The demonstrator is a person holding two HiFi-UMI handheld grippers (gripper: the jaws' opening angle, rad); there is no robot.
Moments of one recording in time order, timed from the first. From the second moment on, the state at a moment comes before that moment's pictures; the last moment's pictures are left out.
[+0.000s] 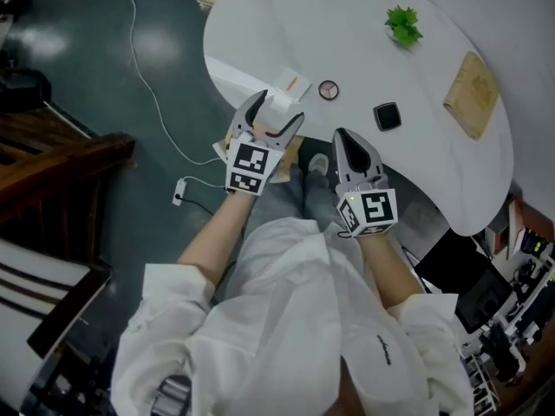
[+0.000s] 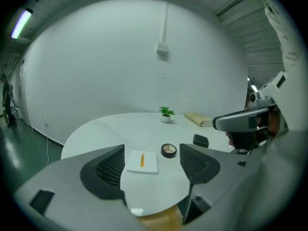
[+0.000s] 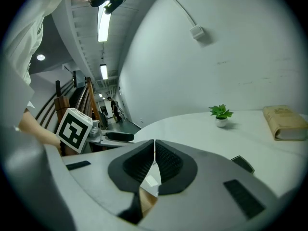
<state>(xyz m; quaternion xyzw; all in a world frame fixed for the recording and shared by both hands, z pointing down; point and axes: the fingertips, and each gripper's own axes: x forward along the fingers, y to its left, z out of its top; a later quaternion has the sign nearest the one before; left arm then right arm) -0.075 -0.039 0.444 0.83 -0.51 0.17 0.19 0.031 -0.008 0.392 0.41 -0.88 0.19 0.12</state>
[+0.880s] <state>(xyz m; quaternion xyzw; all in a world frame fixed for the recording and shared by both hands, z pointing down) -0.071 -0.073 0.536 0.81 -0.47 0.29 0.18 -0.001 -0.023 0.459 0.39 -0.88 0.21 0.15</state>
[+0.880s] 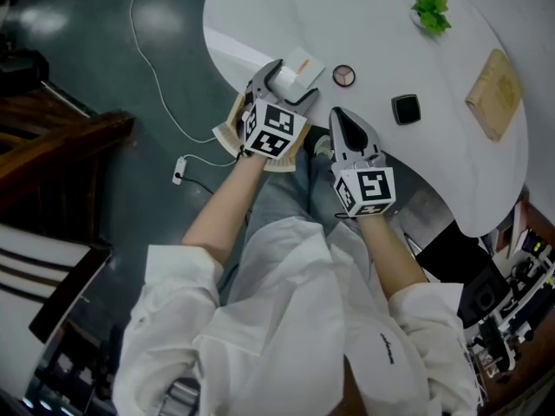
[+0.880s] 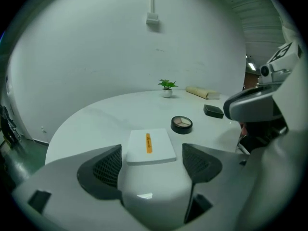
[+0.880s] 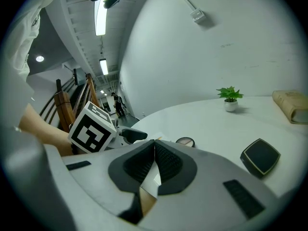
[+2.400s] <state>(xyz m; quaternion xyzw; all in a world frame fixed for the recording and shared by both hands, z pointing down) -0.080 0.004 0.538 0.78 -0.49 0.29 0.26 0.009 0.006 0.467 0.36 -0.89 0.23 0.16</state>
